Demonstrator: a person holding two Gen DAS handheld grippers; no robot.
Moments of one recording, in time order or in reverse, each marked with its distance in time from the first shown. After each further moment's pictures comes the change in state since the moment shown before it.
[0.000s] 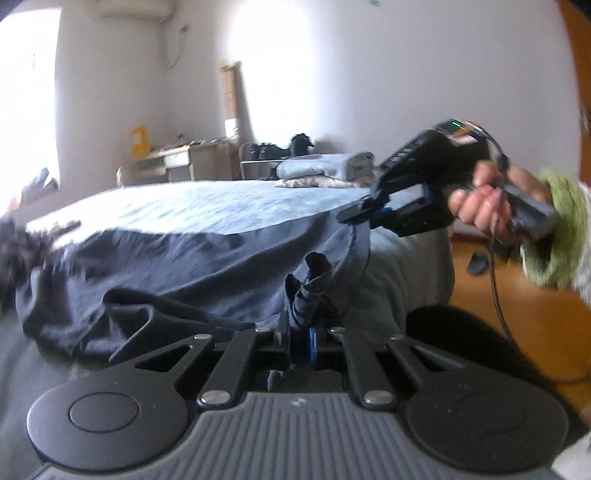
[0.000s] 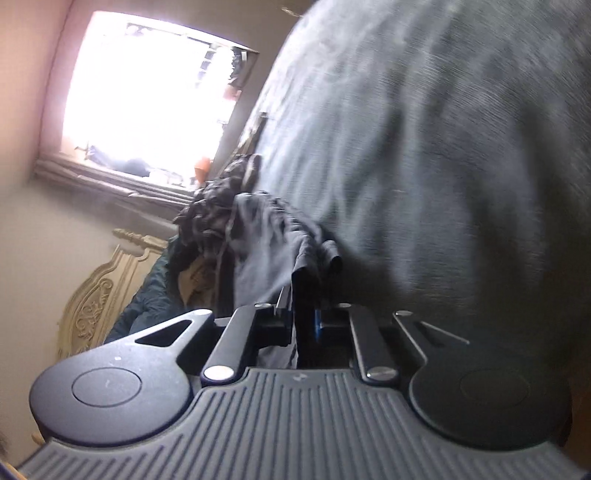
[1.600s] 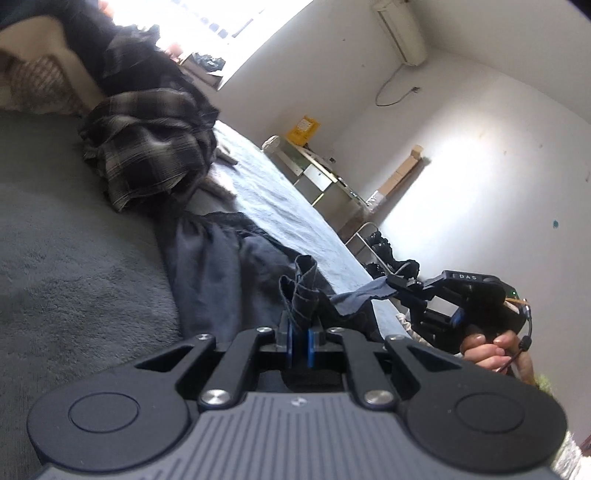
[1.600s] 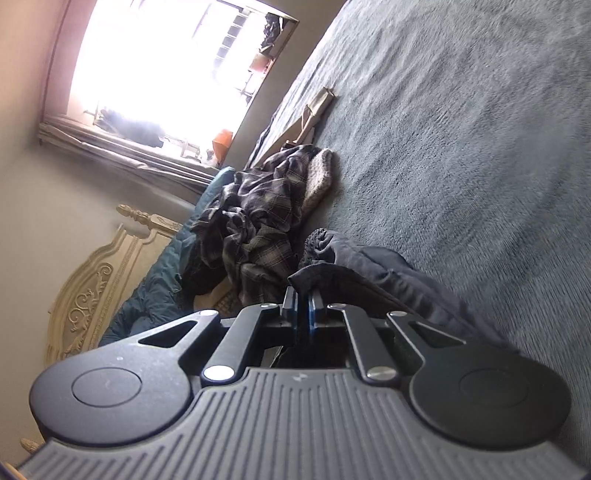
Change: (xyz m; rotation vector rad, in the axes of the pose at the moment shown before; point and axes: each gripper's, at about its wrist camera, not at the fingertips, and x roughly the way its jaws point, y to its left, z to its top) left arm 0.013 0.286 -0.003 -0.848 -0.171 0.059; right arm 0.244 0.128 0.103 -0.092 0.103 0.014
